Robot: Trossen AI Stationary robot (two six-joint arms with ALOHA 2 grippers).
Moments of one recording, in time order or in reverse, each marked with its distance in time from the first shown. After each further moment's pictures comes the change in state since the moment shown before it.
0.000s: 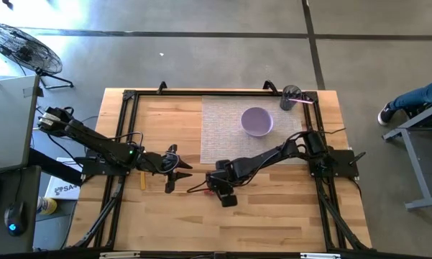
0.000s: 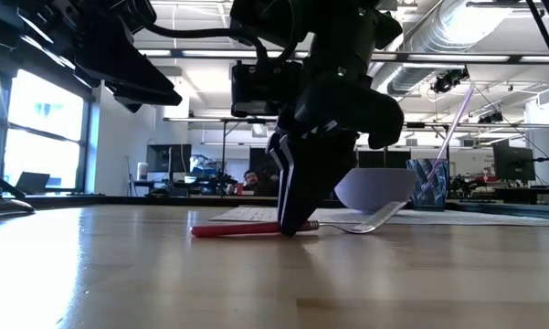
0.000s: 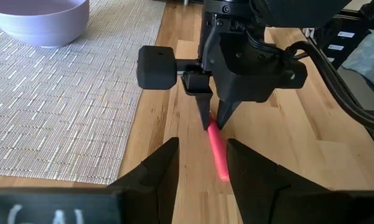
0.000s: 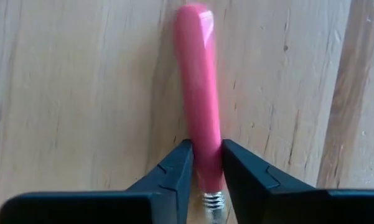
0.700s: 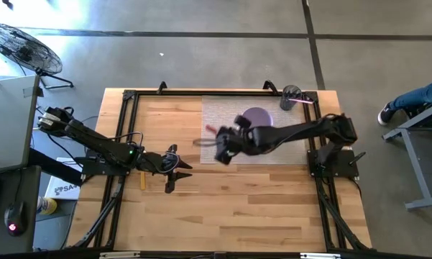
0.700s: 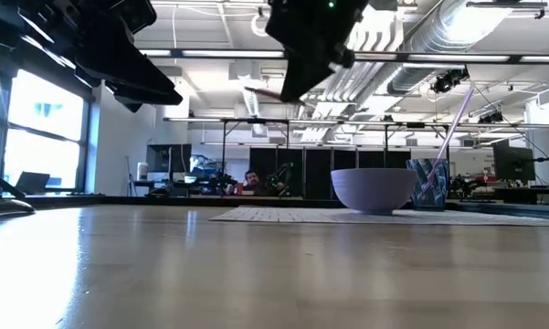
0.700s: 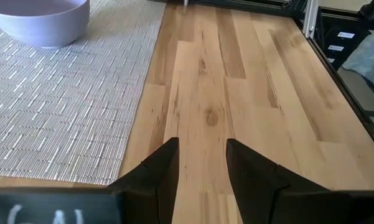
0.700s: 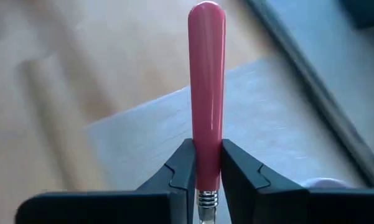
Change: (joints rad) left arm 0.000 0.000 0.000 0.002 0.000 0.000; right arm -0.128 -0.350 -0.002 -0.097 0.543 0.277
